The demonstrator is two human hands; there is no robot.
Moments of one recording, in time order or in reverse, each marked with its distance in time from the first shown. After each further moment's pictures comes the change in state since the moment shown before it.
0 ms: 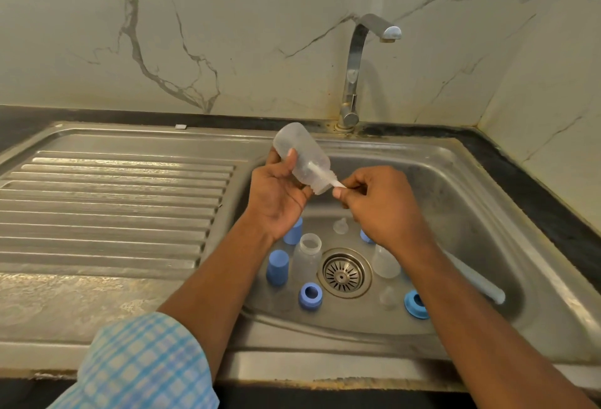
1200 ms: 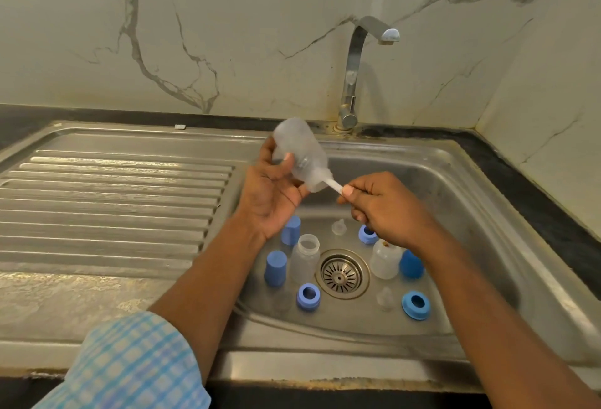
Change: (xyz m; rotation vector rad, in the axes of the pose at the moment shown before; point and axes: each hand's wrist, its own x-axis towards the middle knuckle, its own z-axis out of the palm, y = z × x) left_hand 0.003 0.004 -0.006 -0.004 -0.089 0.027; right_hand -0.002 0.001 -0.019 0.158 -0.272 0.069
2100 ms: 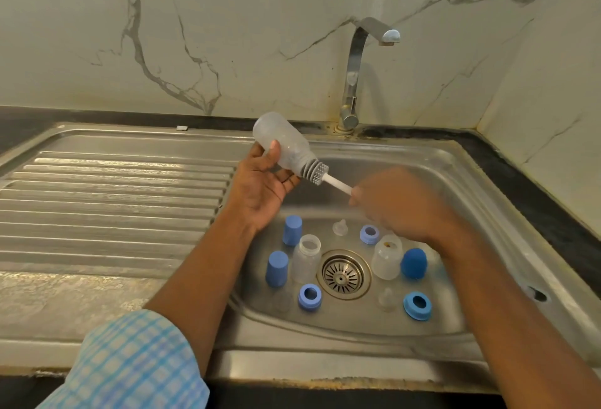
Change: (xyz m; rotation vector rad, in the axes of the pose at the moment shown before) left_hand 0.003 0.019 -0.008 0.154 0.090 0.056; right_hand -0.001 0.002 -0.018 -0.104 -0.043 -0.035
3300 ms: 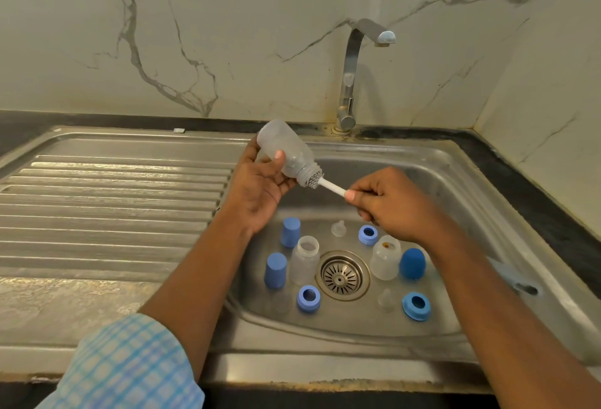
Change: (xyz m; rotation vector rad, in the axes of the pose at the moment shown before) left_hand 0.005 0.000 -0.003 0.070 -0.001 0.022; right_hand 0.005 -0.001 0.003 -0.073 0.018 -0.010
